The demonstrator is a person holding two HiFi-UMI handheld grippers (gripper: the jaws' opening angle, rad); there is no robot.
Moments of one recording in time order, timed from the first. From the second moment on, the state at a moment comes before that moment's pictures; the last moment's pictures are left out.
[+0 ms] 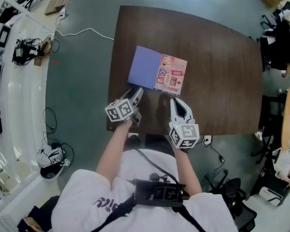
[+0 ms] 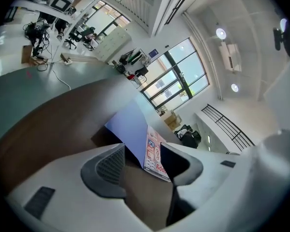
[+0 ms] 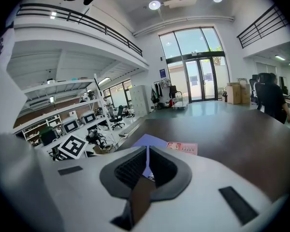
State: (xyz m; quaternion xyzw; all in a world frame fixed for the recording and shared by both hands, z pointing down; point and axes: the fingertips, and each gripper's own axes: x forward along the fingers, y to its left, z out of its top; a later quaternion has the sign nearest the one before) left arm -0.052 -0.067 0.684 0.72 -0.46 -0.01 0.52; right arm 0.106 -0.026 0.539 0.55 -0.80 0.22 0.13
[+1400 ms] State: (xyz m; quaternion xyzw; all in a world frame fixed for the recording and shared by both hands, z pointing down) left arm -0.052 -0.098 0.643 0.74 -0.47 -0.06 0.48; right arm 0.119 -0.024 0.545 0.55 -0.79 0.23 0.13
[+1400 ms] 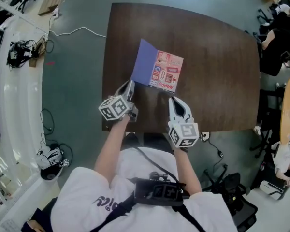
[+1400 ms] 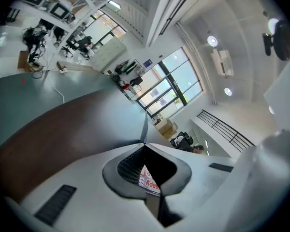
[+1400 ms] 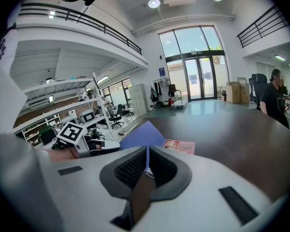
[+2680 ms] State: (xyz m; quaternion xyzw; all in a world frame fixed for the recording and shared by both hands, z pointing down) left arm 0.151 -0.045 0.711 0.82 -0.27 0.23 0.46; right arm 0.225 -0.012 0.565 0.63 -0.72 0.25 0.08
